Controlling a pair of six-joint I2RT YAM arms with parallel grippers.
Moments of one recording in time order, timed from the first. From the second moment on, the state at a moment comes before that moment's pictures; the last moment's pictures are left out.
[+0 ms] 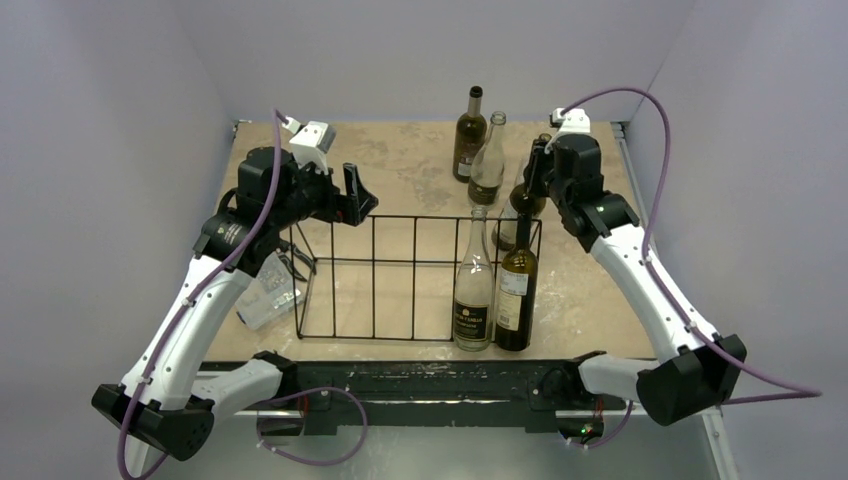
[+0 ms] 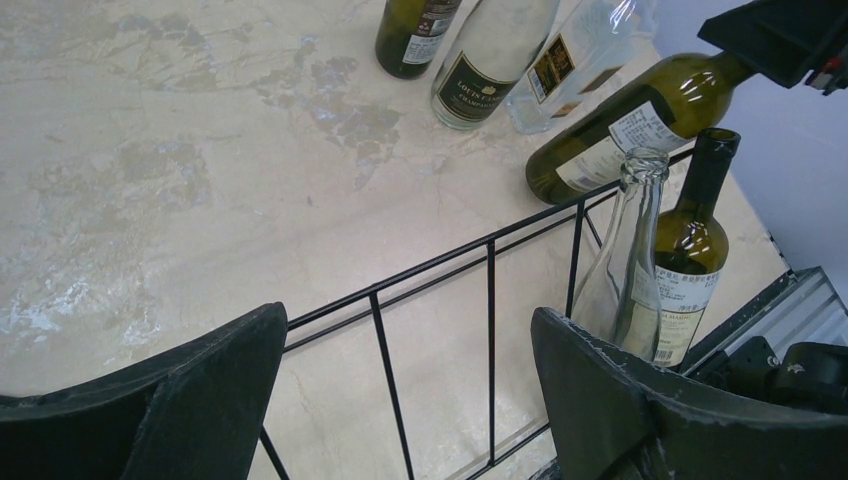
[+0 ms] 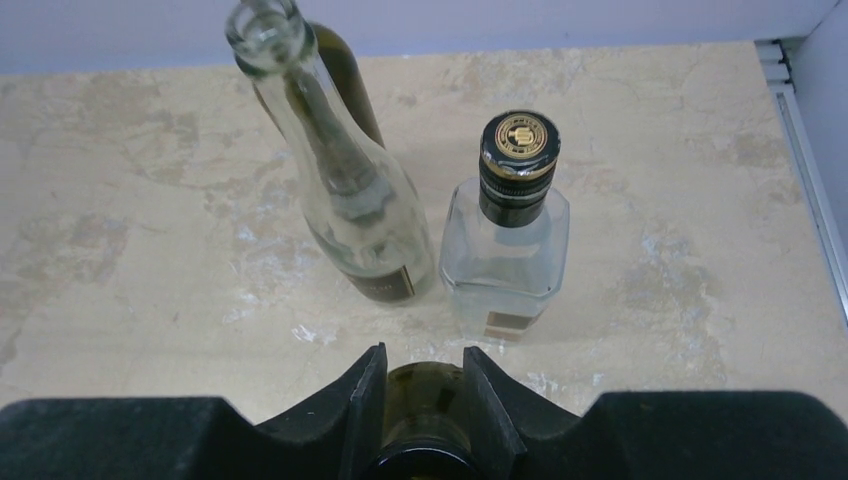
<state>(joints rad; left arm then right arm) -0.38 1.07 1.28 -0.62 0.22 -0.25 0.33 1.26 1.23 -0.42 0.24 0.22</state>
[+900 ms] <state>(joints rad) -0.38 1.06 1.28 -0.62 0.20 -0.25 0.33 1.18 1.48 -0.41 0.05 0.33</state>
